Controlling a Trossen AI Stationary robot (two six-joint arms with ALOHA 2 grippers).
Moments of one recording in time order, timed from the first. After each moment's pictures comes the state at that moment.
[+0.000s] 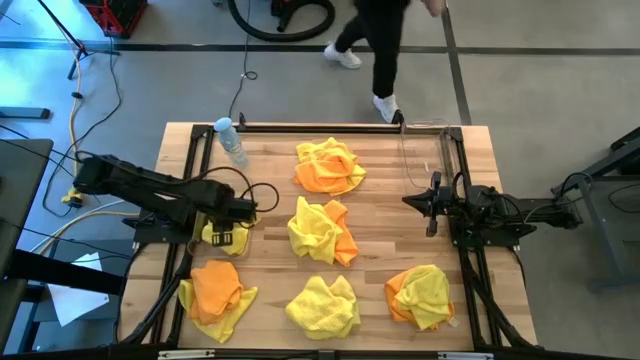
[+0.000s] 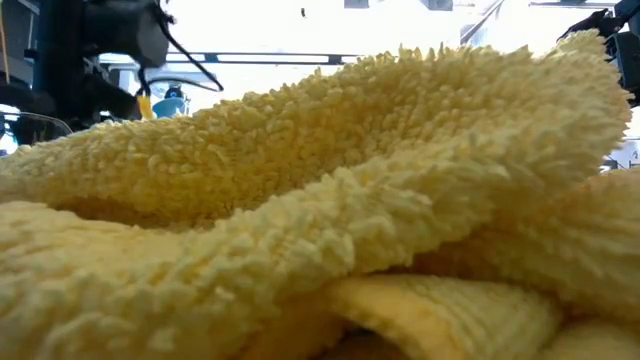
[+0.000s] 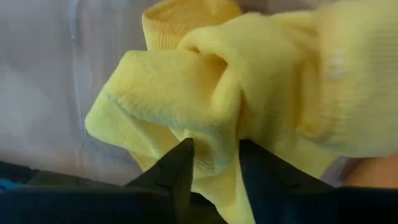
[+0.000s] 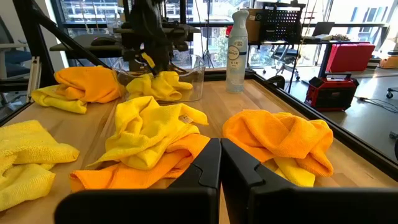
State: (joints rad) left arm -0.08 1.22 0.70 -1.14 -0.11 -0.22; right arm 0.03 0.02 0.07 -0.13 0.21 0.00
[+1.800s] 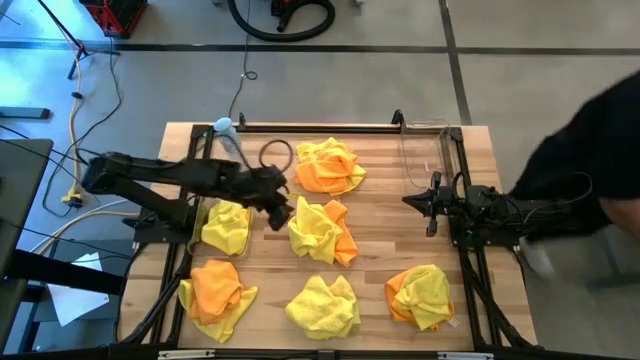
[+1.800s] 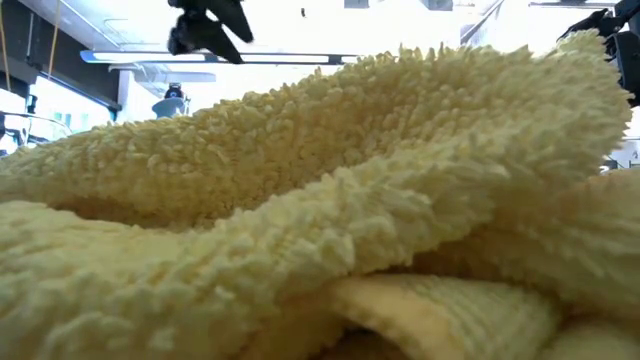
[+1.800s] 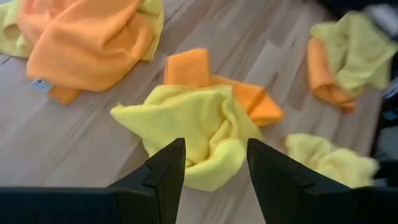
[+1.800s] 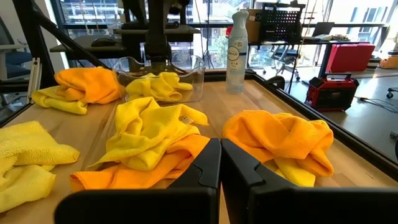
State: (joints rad) left arm -0.07 1.31 1.19 -0.76 -0.16 -0.65; right arm 0.03 0.02 0.07 -0.13 0.21 0.00
